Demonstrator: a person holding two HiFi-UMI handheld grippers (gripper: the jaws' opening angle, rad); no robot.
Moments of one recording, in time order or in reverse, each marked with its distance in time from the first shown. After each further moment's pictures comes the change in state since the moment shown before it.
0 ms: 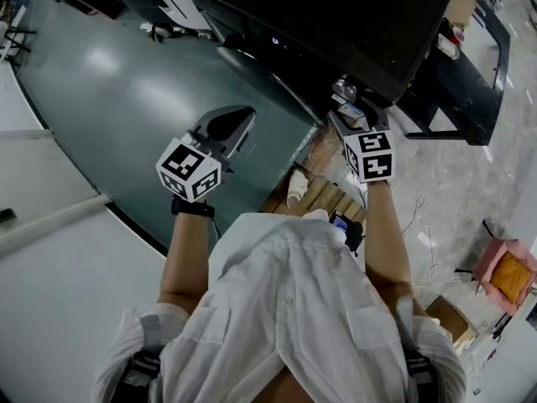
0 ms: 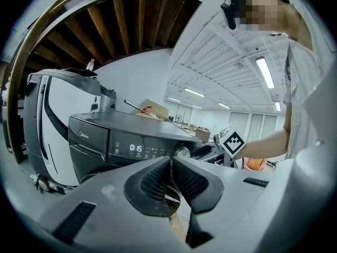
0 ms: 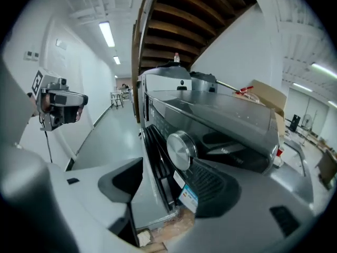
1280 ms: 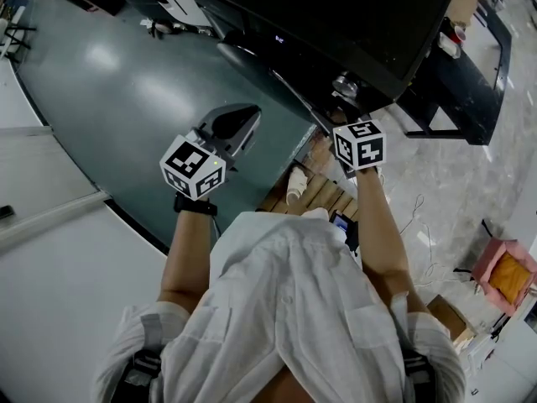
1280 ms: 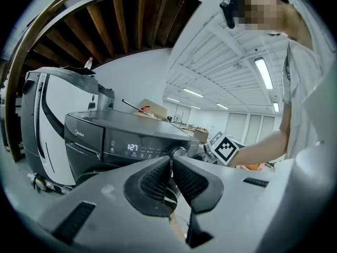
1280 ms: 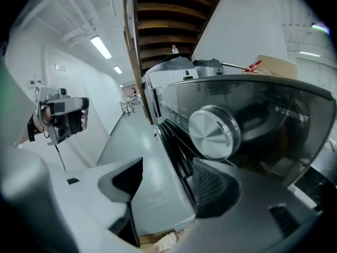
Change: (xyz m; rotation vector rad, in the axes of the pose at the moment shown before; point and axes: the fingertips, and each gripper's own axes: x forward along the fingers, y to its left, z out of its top) left arm 0.007 -0.010 -0.003 -0.003 -0.004 -0.019; right arm 0.036 0.037 -0.018 0.147 0.023 0.199
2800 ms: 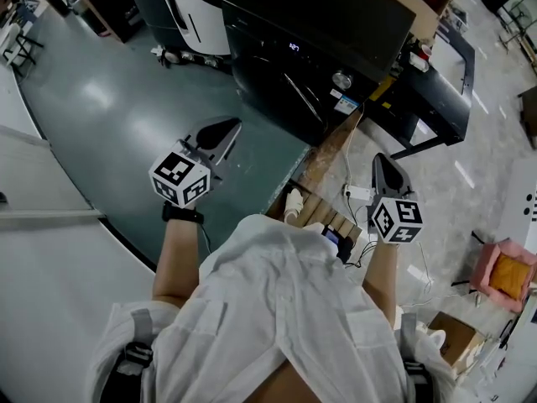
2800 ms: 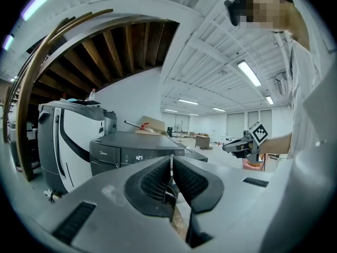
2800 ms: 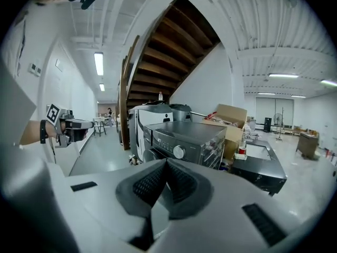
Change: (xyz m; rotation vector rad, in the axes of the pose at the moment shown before) left arm -0.168 -0.058 0.014 0.132 -0.128 0.042; right arm -0.265 0.096 -0.037 -0.016 -0.359 -0.386
